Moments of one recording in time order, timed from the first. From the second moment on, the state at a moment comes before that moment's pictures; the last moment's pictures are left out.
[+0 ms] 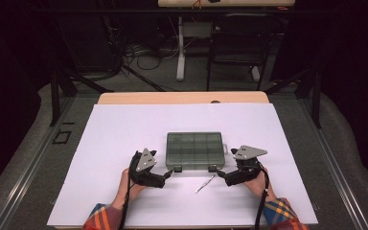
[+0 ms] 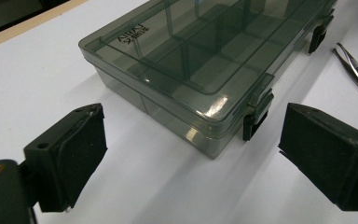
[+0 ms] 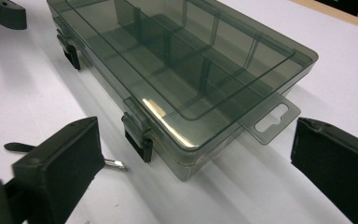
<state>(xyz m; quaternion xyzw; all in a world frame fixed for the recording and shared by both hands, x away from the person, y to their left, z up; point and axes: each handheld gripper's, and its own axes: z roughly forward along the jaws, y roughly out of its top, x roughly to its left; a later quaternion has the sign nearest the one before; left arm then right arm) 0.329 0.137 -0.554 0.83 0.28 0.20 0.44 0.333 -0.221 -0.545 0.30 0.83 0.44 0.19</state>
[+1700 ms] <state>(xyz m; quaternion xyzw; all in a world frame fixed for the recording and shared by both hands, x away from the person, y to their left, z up) 0.328 0.133 -0.563 0.84 0.26 0.19 0.43 0.331 -0.218 -0.548 0.31 0.84 0.40 0.18</state>
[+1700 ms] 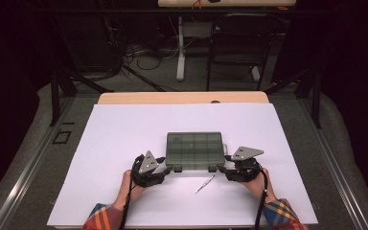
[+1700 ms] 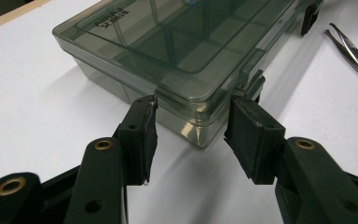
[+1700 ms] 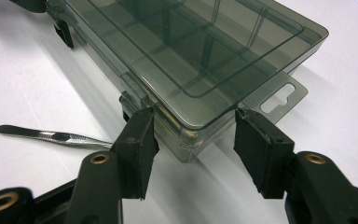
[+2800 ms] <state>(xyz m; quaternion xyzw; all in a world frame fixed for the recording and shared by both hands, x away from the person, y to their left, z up) 0.329 0.134 -0.562 0.84 0.26 0.20 0.44 0.331 -0.219 -0.546 0.31 0.83 0.41 0.19</state>
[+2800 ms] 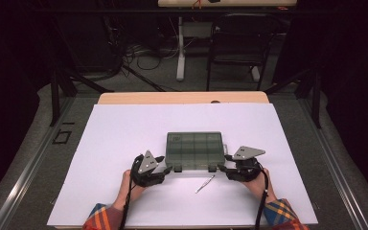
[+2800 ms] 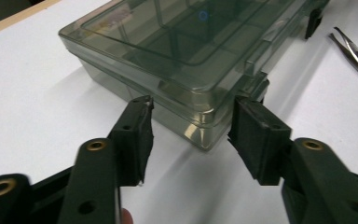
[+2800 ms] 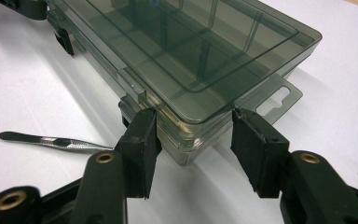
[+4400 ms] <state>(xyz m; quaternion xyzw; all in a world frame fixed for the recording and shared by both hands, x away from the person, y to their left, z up) 0.316 0.126 -0.557 0.81 0.25 0.27 0.46 0.328 -0.224 -0.542 0.31 0.82 0.44 0.20</state>
